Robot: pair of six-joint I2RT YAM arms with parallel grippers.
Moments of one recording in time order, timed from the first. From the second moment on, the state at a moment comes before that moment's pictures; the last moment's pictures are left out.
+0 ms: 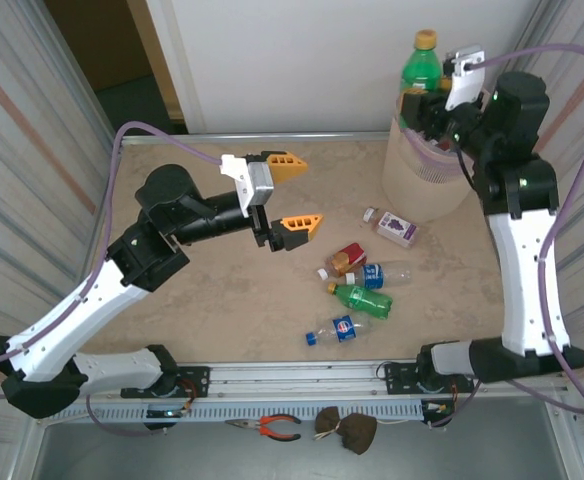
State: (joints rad) left arm -0.88 1.13 1.40 -0.15 0.43 0.11; right arm 0.10 1.37 1.92 -0.69 -0.26 -0.03
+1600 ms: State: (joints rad) left arm -0.86 1.14 1.28 -0.19 0.40 0.05; right arm -0.19 2.22 2.37 -1.24 -0.08 -0.17
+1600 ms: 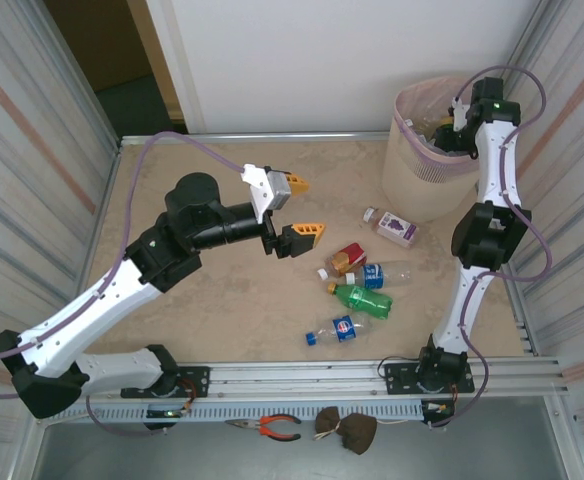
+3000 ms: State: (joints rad) left arm -0.82 1.15 1.24 -0.39 0.31 0.03; right arm -0.17 1.98 2.40 -1.25 -0.11 -0.11
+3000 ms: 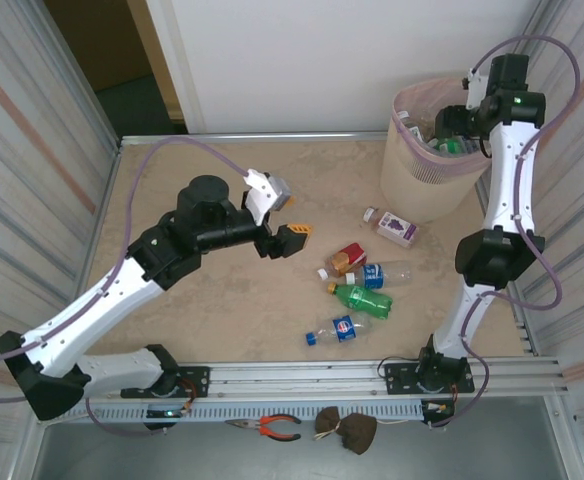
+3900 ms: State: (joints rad) left arm -1.15 1.24 0.77 -0.39 0.13 0.21; right arm -0.10 1.35 1.82 -1.03 -0.21 -0.03
